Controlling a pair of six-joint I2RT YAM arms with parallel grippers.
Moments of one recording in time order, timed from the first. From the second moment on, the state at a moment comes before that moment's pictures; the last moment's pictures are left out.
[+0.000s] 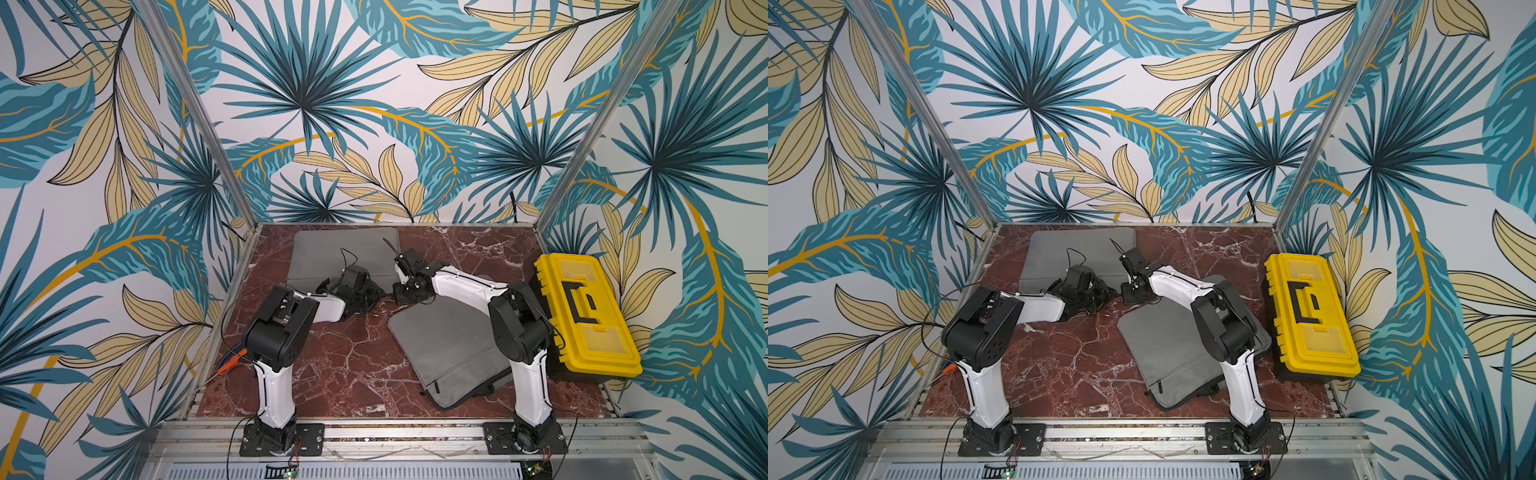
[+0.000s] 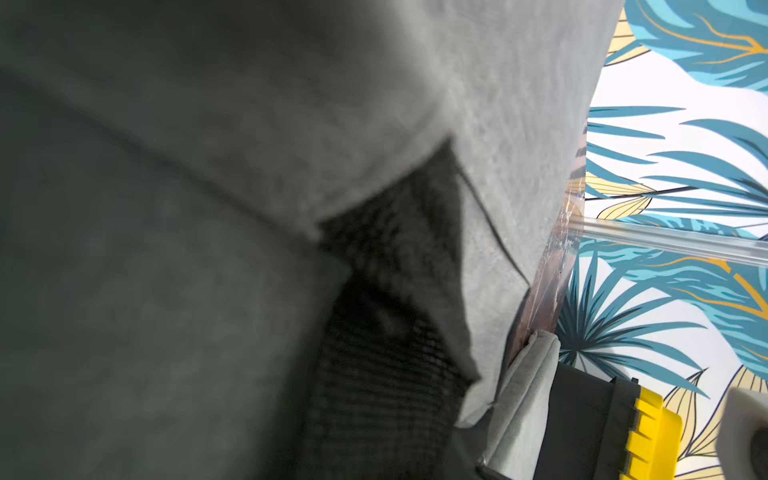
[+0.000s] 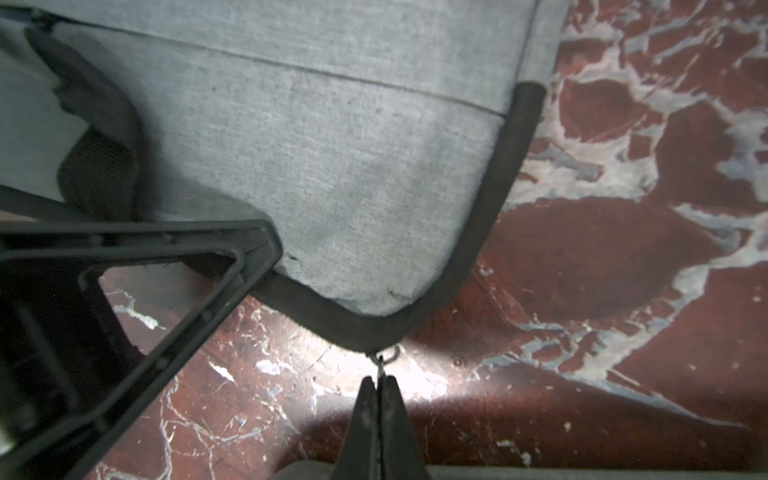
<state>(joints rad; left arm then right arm) -0.43 1.93 0.97 0.25 0.25 -1.25 0.61 2.09 1.56 -0.61 -0.04 0.38</state>
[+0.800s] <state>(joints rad) -0.40 1.86 0.90 0.26 0.31 -1.23 0.59 2.07 1.53 -0.64 -0.04 0.36</state>
